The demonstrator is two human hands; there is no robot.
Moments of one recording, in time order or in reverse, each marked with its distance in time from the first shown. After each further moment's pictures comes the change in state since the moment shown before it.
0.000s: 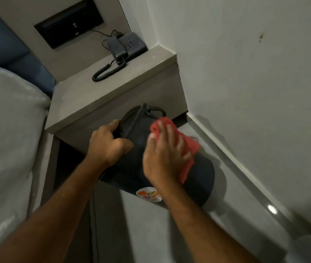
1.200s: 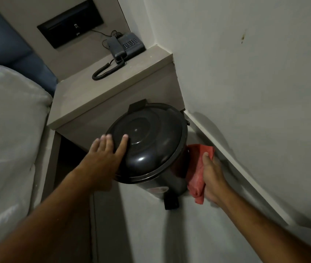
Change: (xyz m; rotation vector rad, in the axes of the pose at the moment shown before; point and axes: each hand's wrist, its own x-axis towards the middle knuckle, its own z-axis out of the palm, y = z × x) left_hand -0.044 -0.022 0.001 1.106 -0.397 0.251; right_hand 0.007 0.164 -0.040 0.957 -0.299 0.588
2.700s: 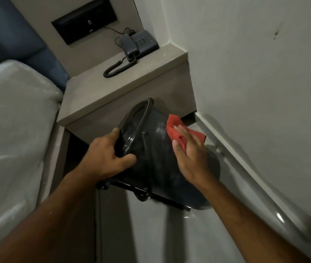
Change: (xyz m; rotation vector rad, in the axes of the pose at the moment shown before) left_hand 0.005 -0.023 0.000 -0.804 0.511 -0.015; right_hand -0.008 -0.042 0.081 -0.710 -0.080 -0.732
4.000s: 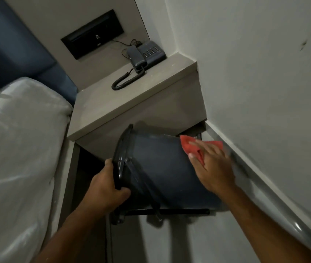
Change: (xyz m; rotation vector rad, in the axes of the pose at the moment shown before) left_hand -0.030 -0.034 0.008 -0.227 -0.122 -0.411; right_hand 0.028 0.043 0.002 -0.454 0.040 -0.142
